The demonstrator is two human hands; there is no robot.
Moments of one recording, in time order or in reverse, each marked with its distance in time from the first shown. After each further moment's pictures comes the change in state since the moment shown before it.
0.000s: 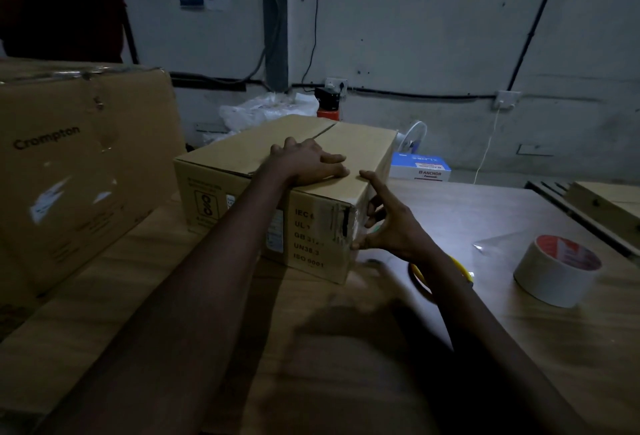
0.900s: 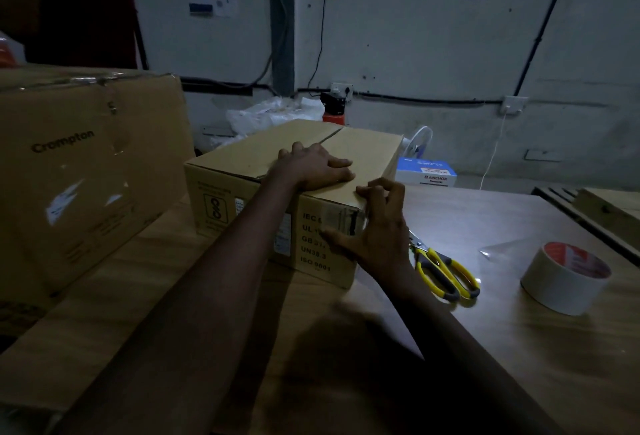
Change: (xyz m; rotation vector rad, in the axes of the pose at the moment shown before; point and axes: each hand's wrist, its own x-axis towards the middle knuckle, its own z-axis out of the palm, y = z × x) left_hand -0.007 0.003 -0.003 0.003 0.051 0.028; right_hand 0.001 -0.054 0.043 -0.338 0.438 -0.021
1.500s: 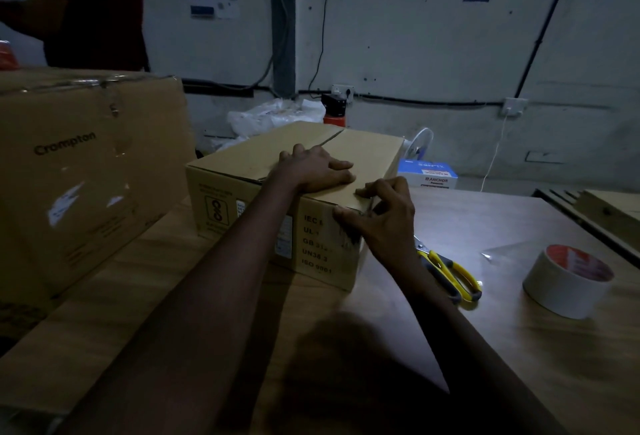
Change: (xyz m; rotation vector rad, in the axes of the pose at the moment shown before) left_hand -0.005 0.002 -0.003 -0.015 -0.001 -0.001; right_hand 0.015 -0.002 -0.009 0.255 0.019 0.125
